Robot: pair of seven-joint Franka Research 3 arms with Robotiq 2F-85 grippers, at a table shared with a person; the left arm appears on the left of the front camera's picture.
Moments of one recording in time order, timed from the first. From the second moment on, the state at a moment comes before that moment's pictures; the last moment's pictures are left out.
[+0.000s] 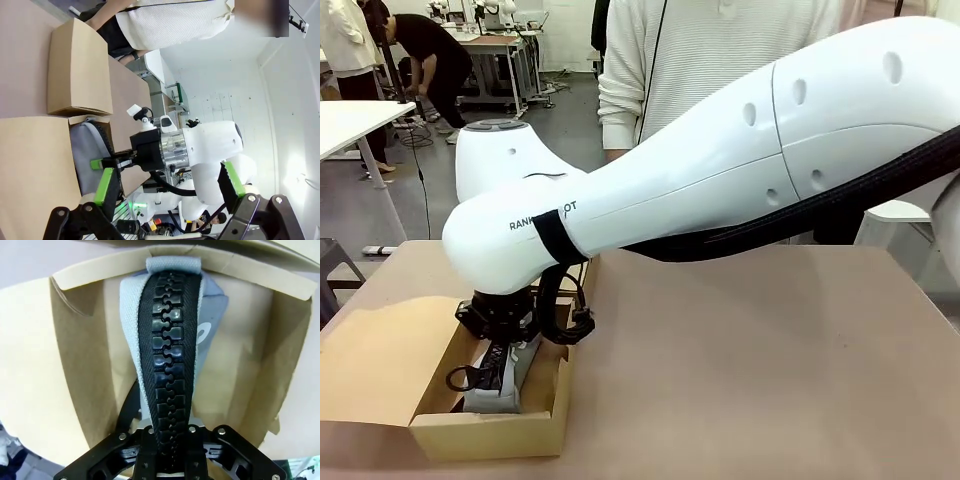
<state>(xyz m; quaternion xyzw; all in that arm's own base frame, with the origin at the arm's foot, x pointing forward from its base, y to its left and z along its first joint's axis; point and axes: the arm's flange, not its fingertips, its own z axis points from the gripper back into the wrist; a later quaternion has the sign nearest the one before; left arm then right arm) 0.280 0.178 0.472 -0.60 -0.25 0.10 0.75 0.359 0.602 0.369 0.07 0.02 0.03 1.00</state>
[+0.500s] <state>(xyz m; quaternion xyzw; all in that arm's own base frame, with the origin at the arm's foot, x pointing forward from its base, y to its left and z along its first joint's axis) 0.280 0.178 0.472 -0.60 -0.25 0.10 0.75 0.361 0.599 0.368 0.07 0.02 0.04 1.00</state>
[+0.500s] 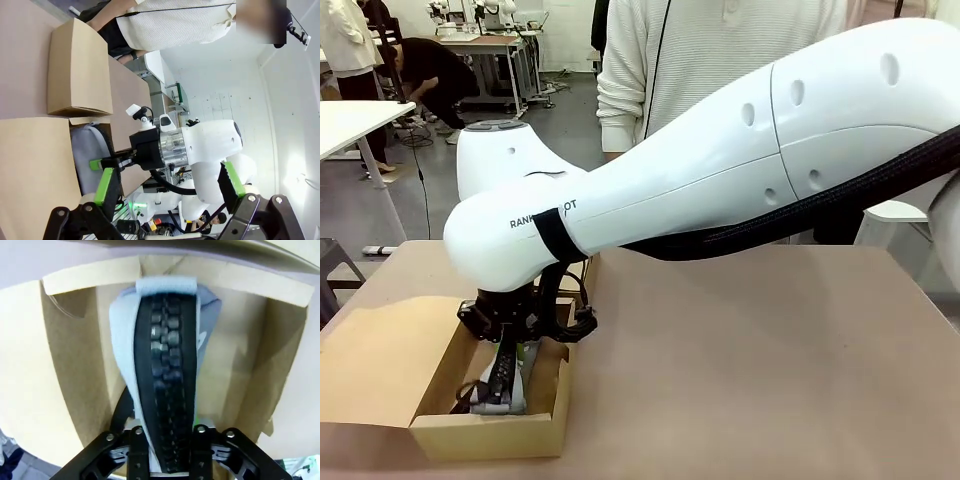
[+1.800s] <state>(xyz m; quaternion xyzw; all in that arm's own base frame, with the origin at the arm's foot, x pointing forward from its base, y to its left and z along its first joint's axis) 0.279 0.178 0.473 -0.60 -0.25 0.10 0.75 0.362 0.426 0.442 0.31 0.09 0.02 0.95</state>
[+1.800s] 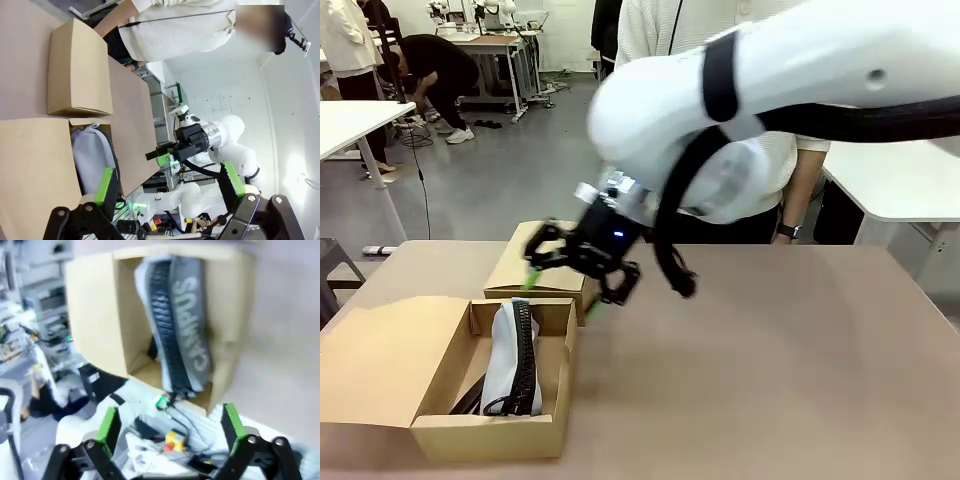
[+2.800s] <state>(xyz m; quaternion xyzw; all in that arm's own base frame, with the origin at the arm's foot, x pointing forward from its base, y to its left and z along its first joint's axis) 0.279 0.178 0.473 -0.60 -0.25 0.10 0.75 0.426 0.261 0.528 0.51 0.10 -0.02 0.86</state>
